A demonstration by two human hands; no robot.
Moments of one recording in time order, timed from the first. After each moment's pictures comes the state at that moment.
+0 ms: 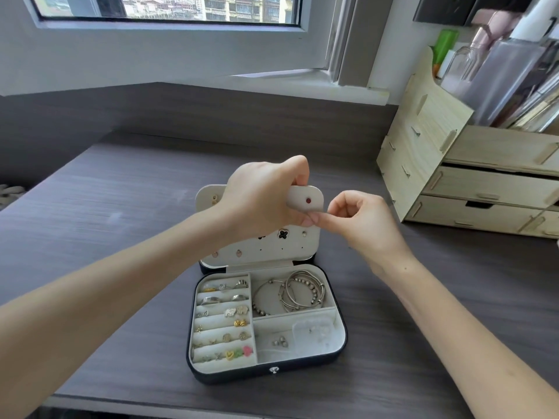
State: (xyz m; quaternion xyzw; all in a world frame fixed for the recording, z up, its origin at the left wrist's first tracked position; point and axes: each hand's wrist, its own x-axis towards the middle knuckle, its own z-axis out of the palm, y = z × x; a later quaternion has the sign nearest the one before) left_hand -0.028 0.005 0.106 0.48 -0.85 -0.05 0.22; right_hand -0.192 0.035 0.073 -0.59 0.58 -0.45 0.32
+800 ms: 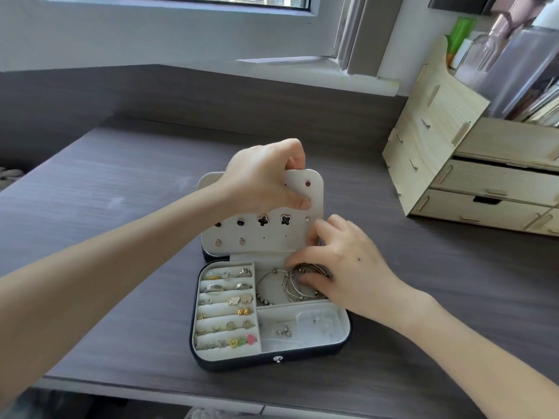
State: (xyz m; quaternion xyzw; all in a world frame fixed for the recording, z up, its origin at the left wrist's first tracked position) left_hand -0.020 -0.005 0.108 0.51 -0.82 -0.14 0.21; right_hand -0.185 0.063 0.040 -0.89 0.42 -0.19 -0.04
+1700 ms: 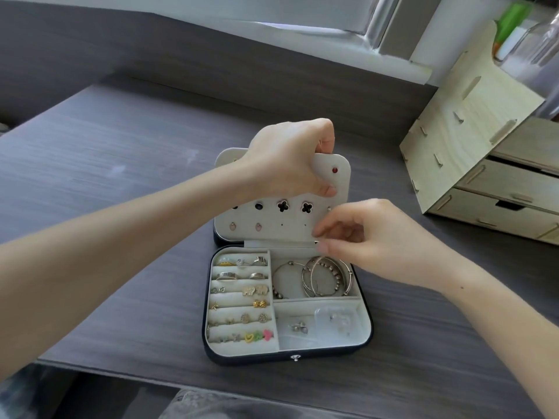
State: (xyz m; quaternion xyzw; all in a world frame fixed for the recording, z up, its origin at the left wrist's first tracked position) left_hand -0.015 -0.013 0.101 0.49 -0.83 -0.14 0.22; right_hand -0.176 0.056 0.086 -0.80 0.51 -0.16 0.26
